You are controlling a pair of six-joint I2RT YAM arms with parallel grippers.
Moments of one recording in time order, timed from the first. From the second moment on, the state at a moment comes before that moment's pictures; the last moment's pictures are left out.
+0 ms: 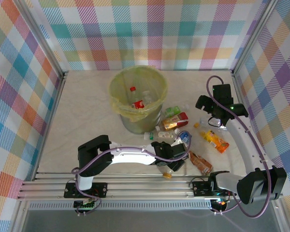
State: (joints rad) left arm -1.32 1.92 1.30 -0.50 -0.32 -0.43; right arm 0.14 1.20 1.14 -0.82 0.17 0.52
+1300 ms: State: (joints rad) left arm -1.29 1.36 1.36 -0.61 -0.38 -0.23; right arm 0.14 1.10 1.13 -0.86 0.05 0.49
